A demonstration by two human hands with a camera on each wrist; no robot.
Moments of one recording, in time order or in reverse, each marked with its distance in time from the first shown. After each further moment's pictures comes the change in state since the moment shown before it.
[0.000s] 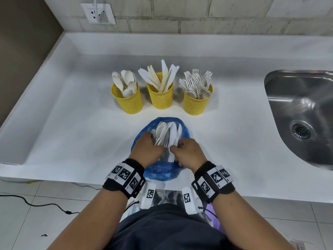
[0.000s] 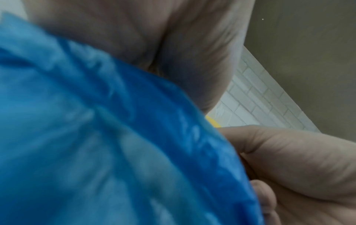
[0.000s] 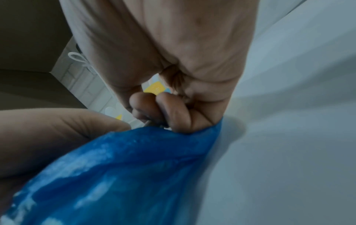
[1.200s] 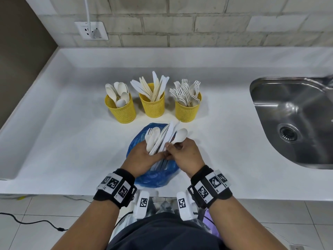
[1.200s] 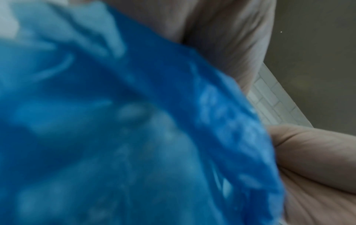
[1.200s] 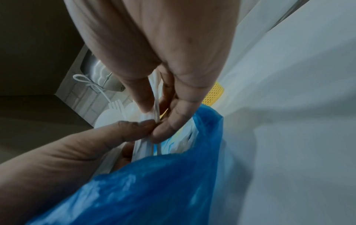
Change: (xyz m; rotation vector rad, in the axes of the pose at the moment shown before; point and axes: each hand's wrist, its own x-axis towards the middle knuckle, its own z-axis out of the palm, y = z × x) left_hand -0.010 -0.003 -0.003 -0.277 -0.098 0.330; right_hand -0.006 -0.003 -0.008 0.362 0.119 -0.114
